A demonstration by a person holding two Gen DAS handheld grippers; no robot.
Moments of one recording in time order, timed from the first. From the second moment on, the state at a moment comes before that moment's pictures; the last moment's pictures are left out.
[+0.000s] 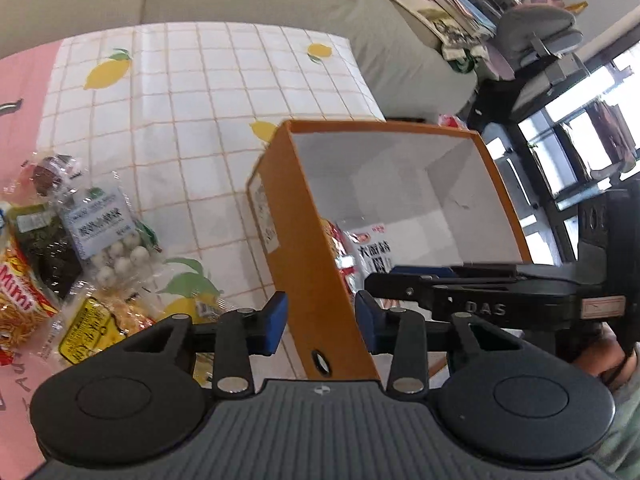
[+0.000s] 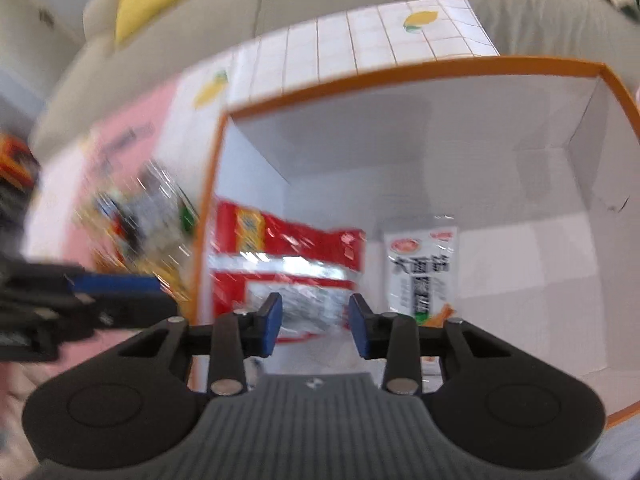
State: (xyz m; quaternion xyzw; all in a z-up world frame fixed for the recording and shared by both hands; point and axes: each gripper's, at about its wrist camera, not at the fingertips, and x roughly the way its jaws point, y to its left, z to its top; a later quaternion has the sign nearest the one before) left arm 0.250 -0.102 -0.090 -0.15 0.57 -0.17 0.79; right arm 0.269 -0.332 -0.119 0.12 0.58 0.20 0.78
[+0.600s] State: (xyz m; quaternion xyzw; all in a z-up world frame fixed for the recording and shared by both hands) left arm 0.216 -0.077 -0.067 -0.09 0.54 -0.16 0.82; right arm 0.250 -0.301 -0.117 0.06 0.57 0.12 0.81
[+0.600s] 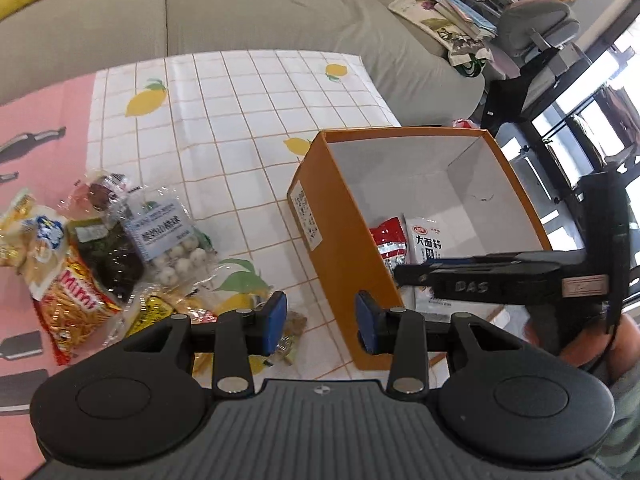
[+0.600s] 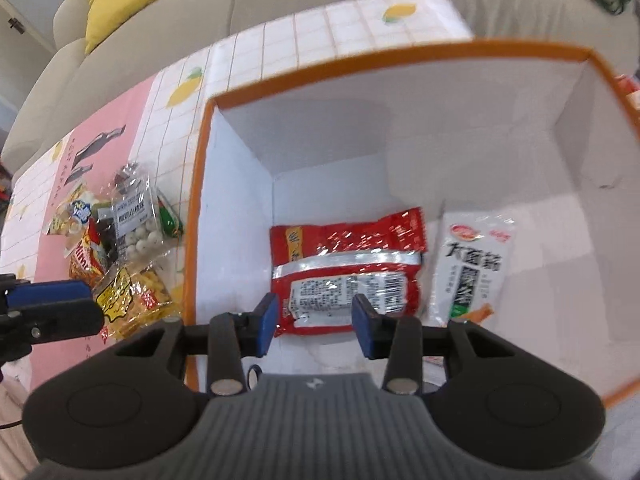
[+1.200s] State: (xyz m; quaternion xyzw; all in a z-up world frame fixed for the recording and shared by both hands) left arm 0.124 0.000 -0.029 -0.04 0.47 -0.10 0.88; right arm 0.122 -0.207 -0.040 0.11 0.42 0.14 0.89
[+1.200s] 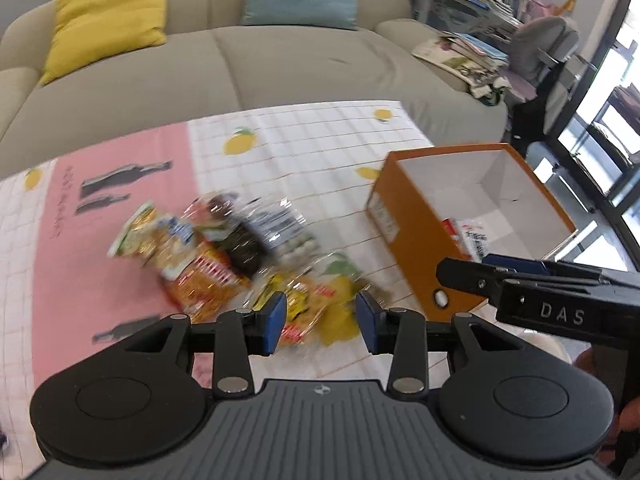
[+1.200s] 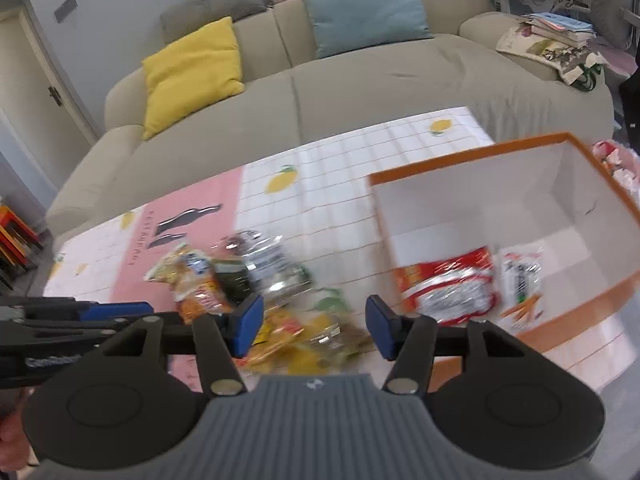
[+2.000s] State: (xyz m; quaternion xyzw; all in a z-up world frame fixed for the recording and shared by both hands) left arm 0.082 0.078 -0.104 -0.07 0.47 -0.04 0.88; right arm 0.091 -0.120 -0.115 0.00 0.43 0.10 0.90
